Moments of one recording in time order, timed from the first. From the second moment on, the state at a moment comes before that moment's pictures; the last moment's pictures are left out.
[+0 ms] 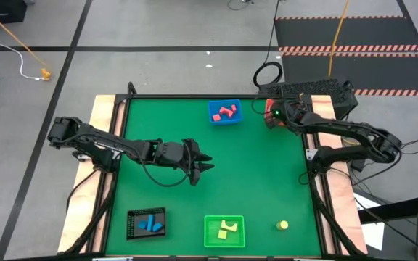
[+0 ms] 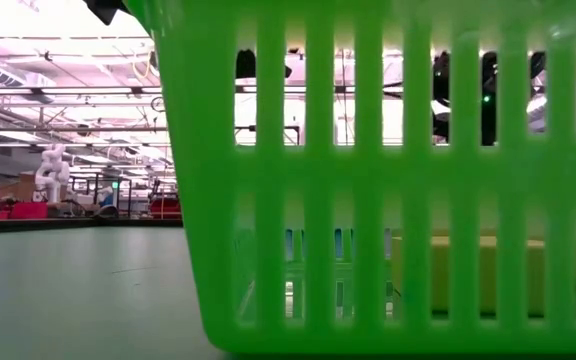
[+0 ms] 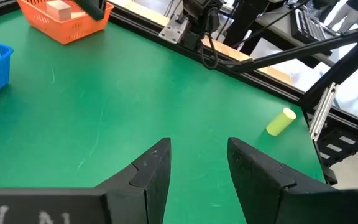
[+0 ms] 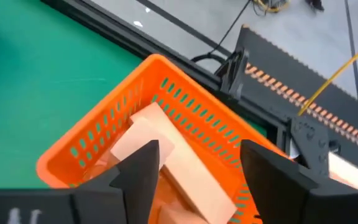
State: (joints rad) left arm -0.14 1.47 0.89 0.19 -0.16 -0.46; right arm -0.67 1.17 0.52 -0.27 0.62 0.16
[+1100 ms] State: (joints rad) left arm -0.12 1.47 0.89 0.19 -0.16 -0.50; right arm 0.29 1.01 0.52 -0.05 -0.01 0.62
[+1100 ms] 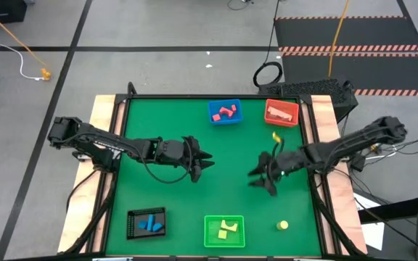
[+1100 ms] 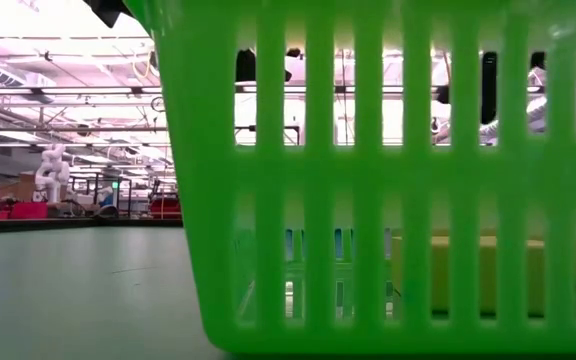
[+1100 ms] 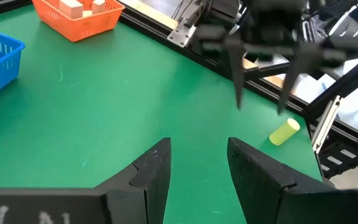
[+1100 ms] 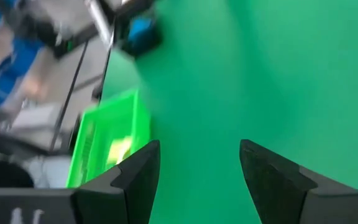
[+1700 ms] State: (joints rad) left arm -0.12 1.47 0.89 0.18 -0.20 -0.51; right arm 0.61 1.11 0.52 -0.24 -0.19 0.97
